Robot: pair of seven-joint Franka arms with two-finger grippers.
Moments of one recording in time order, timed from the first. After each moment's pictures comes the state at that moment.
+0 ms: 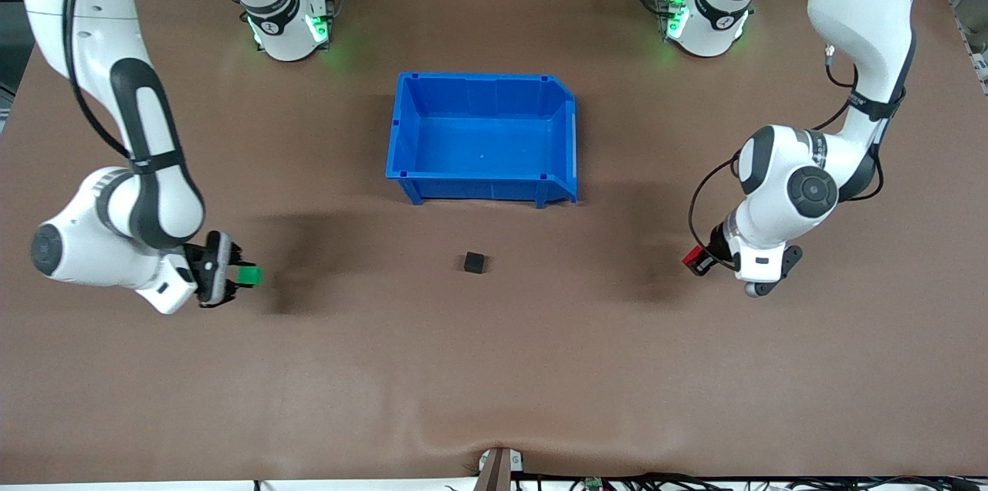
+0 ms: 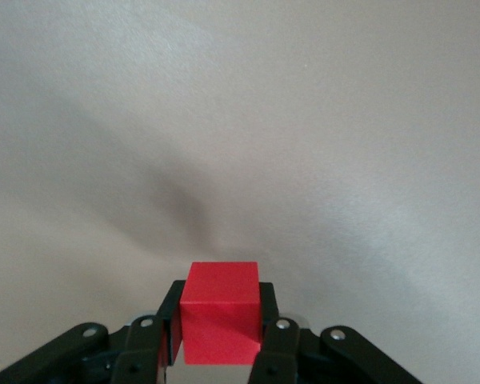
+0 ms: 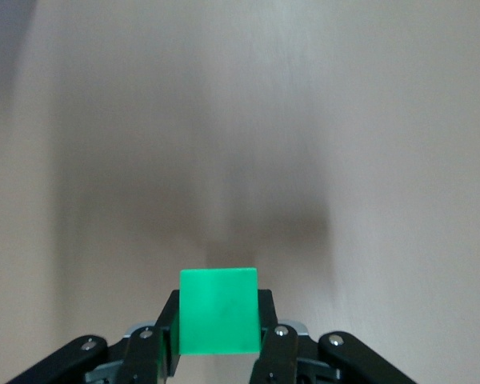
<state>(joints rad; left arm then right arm) -0.05 0.48 -0.16 -1.93 0.04 2.42 -0.96 0.12 0.60 -0.16 -1.70 0.45 2.11 -1.79</state>
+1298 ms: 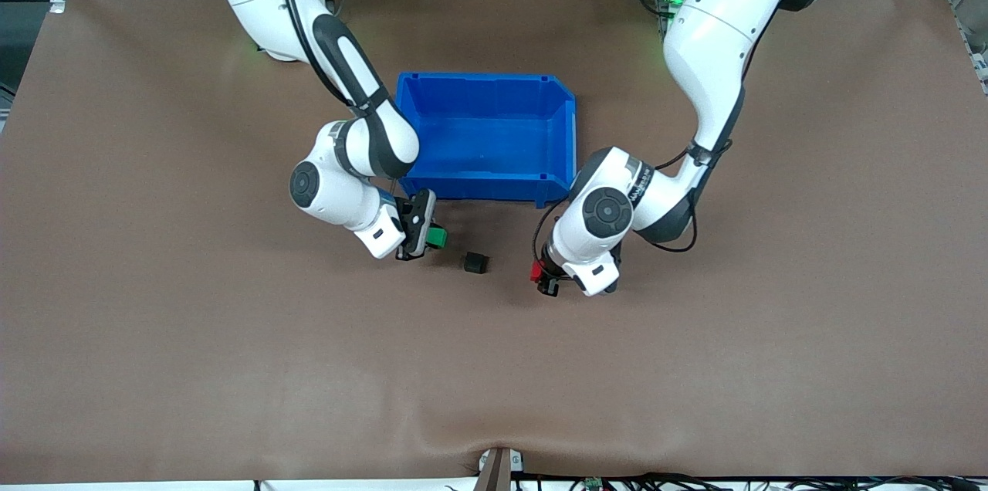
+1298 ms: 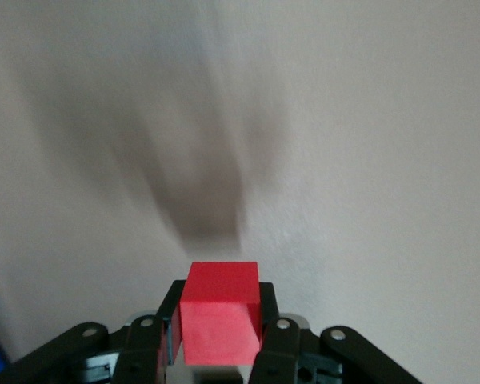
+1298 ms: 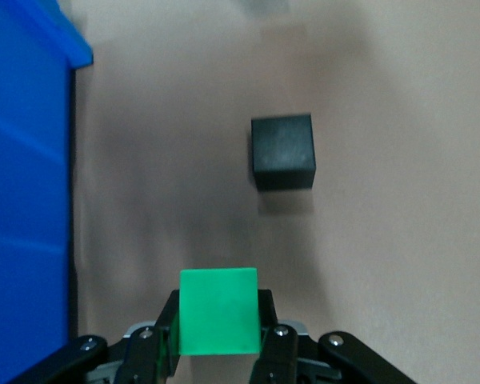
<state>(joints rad) -0.47 0.84 -0.16 -1.38 -0.04 2.33 -1.93 0.67 0.61 -0.14 -1.87 0.93 2.53 -1.52</state>
